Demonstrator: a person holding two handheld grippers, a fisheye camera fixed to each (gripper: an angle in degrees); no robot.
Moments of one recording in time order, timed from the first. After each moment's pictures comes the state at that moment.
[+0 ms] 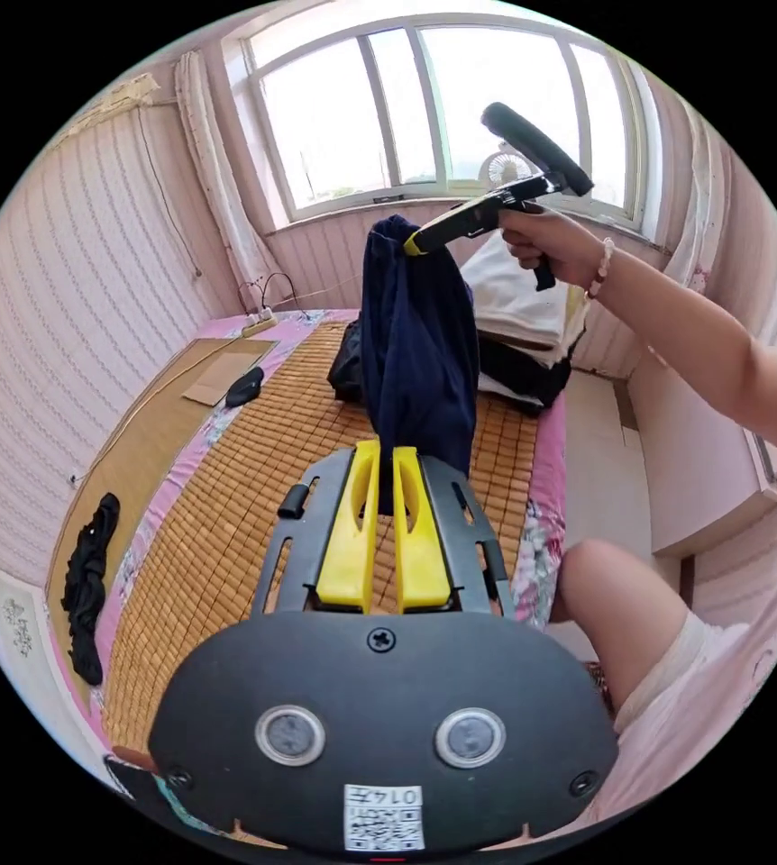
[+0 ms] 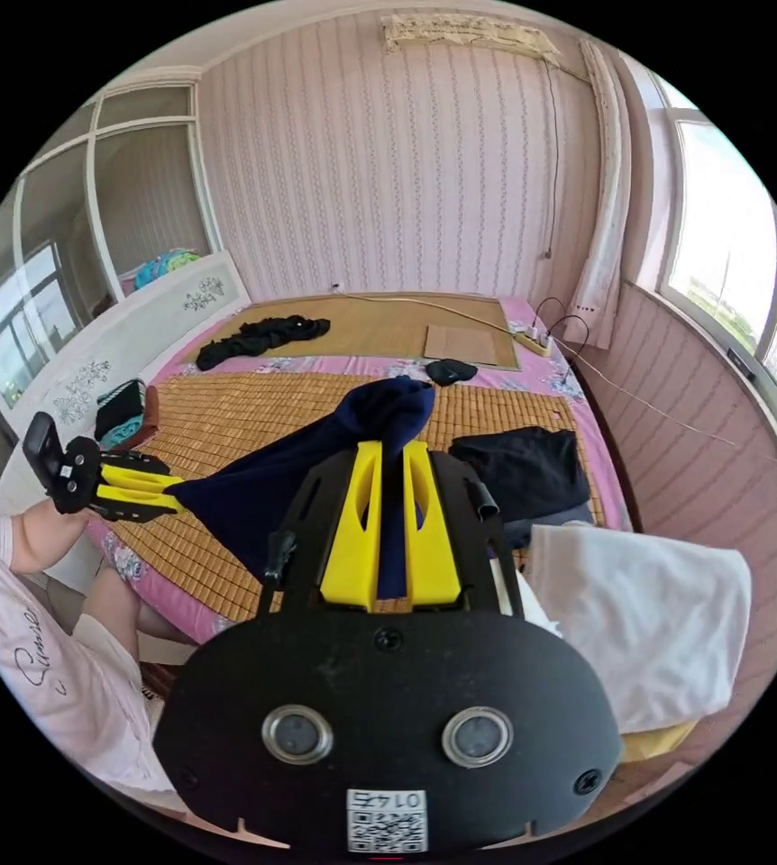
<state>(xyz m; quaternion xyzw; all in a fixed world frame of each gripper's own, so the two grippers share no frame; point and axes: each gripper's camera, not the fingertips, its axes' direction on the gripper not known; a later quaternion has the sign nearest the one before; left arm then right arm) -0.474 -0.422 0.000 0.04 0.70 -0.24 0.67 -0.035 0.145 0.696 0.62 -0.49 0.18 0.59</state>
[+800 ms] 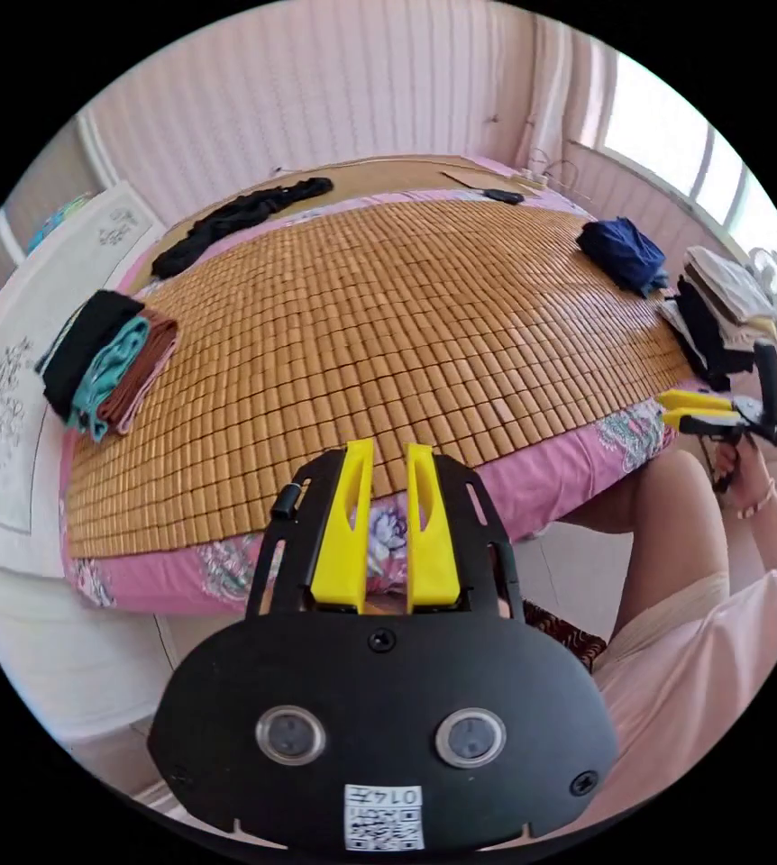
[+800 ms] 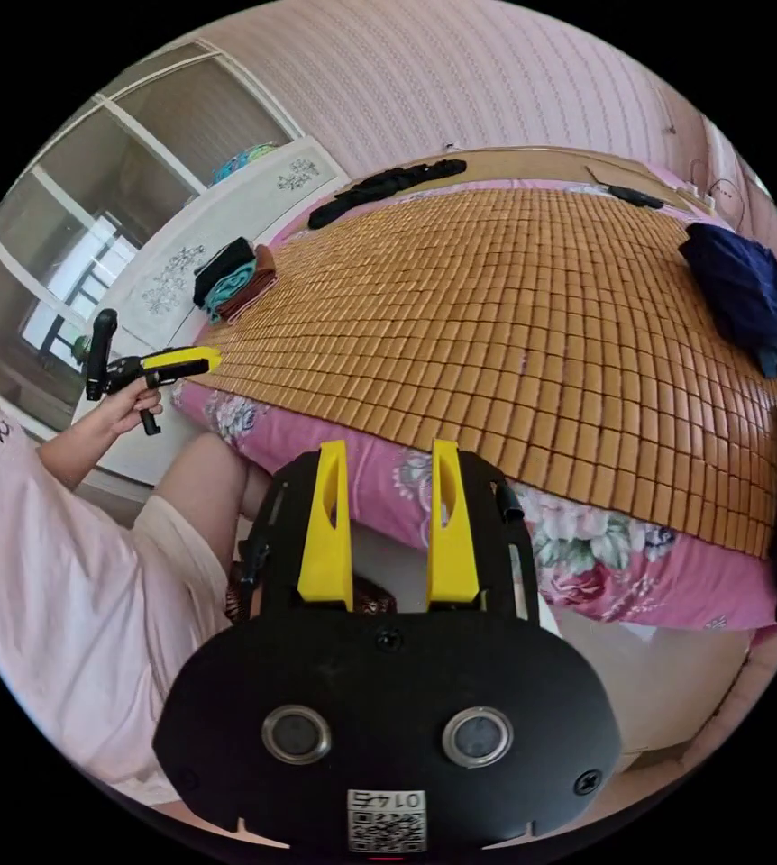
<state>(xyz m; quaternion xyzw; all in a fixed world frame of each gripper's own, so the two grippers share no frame) -0.393 0.018 -0.085 -0.36 0.61 -0.36 0.61 -0.438 0.117 0.578 0.54 -0.61 -0.04 0.58</state>
